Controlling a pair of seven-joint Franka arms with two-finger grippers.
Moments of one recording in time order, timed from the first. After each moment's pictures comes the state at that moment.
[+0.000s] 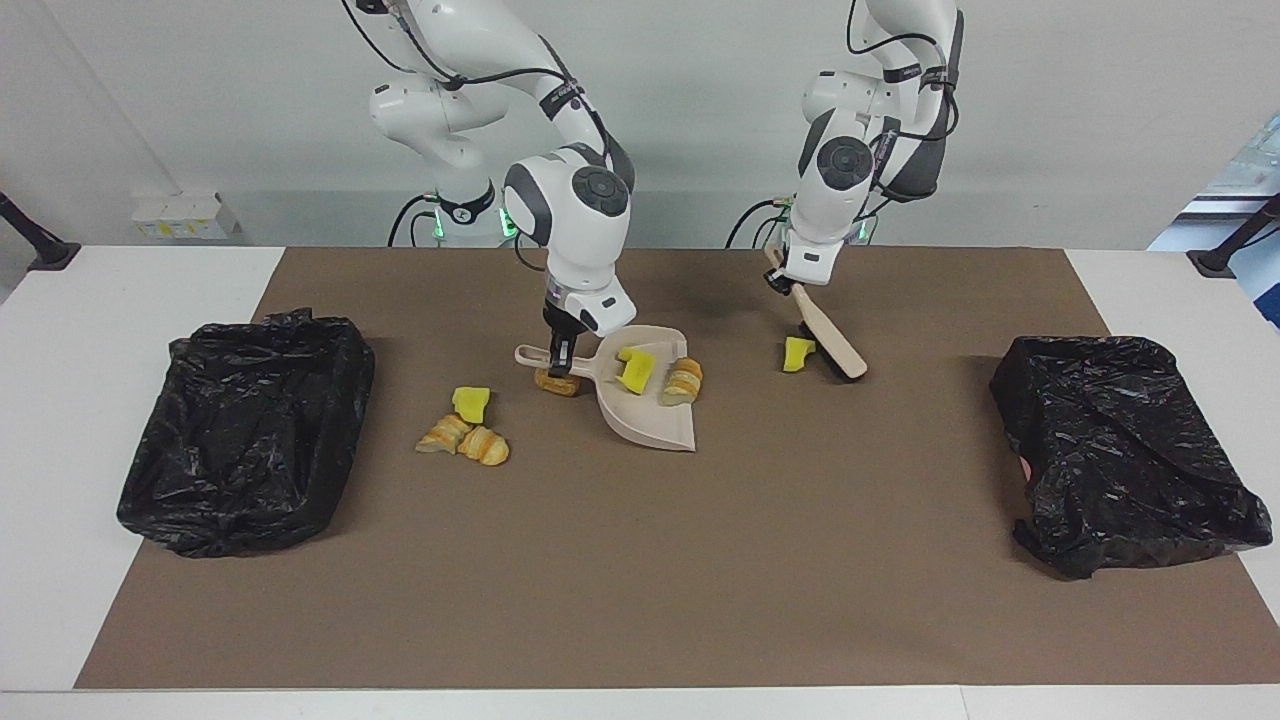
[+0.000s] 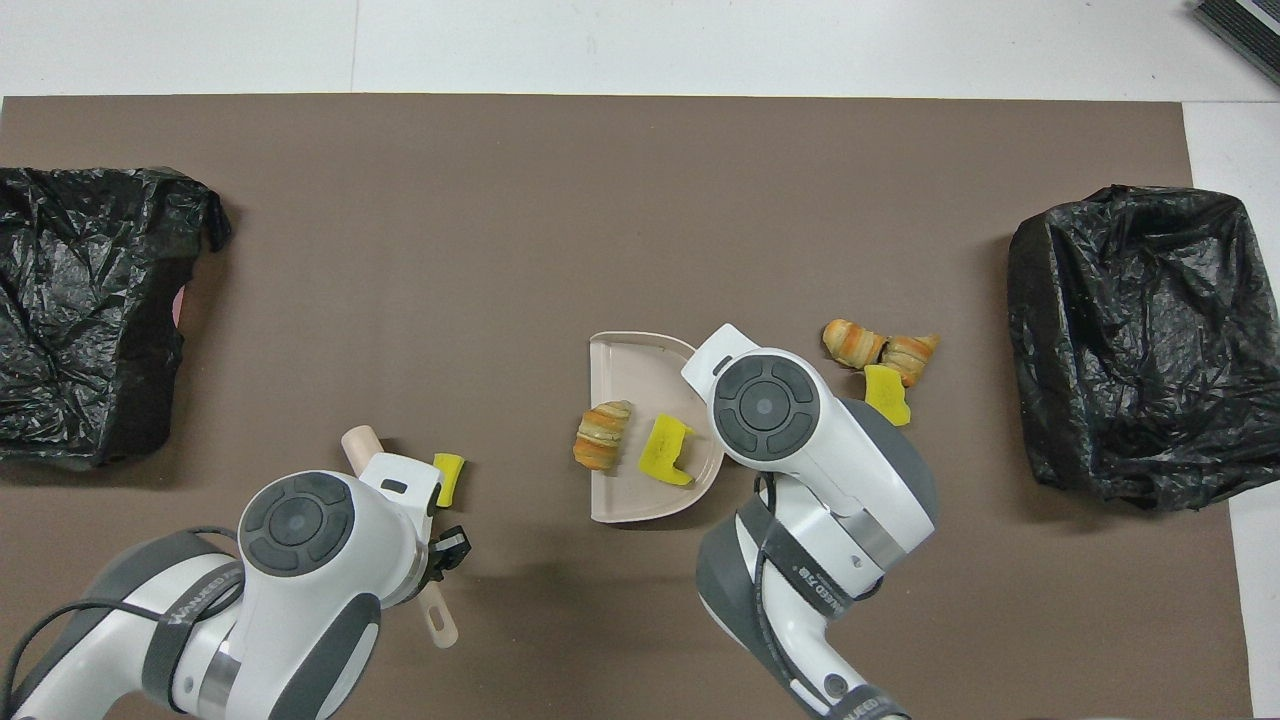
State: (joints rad) left arm -0.58 -0.08 -0.03 -2.41 -0.19 2.25 -0.90; right arm 0.35 0.17 0.18 -2.03 -0.30 2.12 -0.87
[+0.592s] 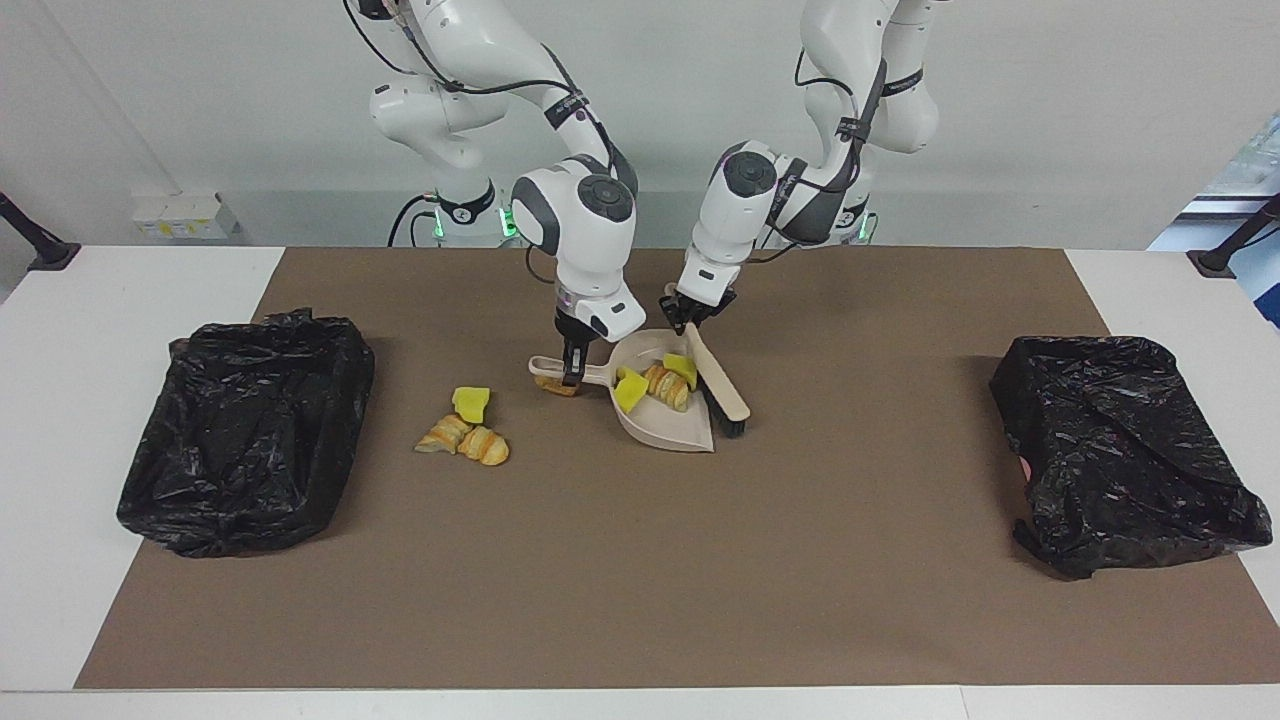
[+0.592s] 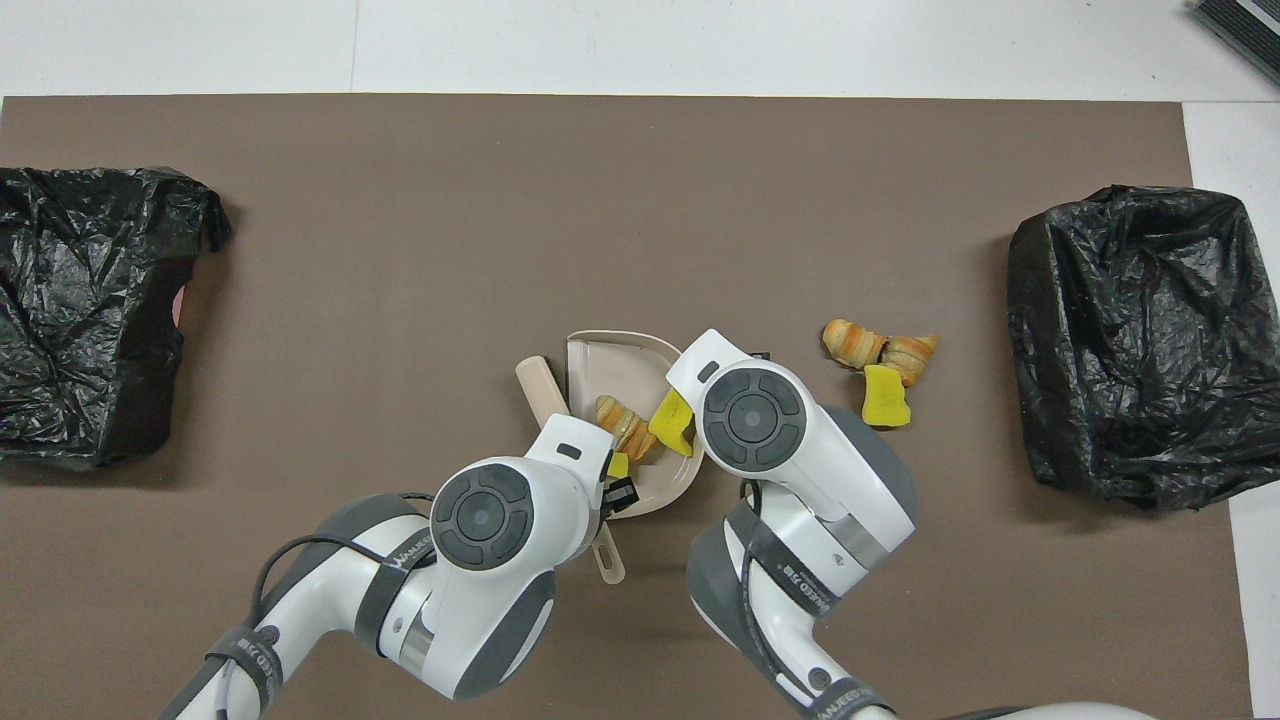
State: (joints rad) left arm -0.70 0.07 -0.06 -2.25 -0.24 2.39 -0.90; right arm 0.36 0.19 0.18 -2.03 -0.30 2.16 -0.85
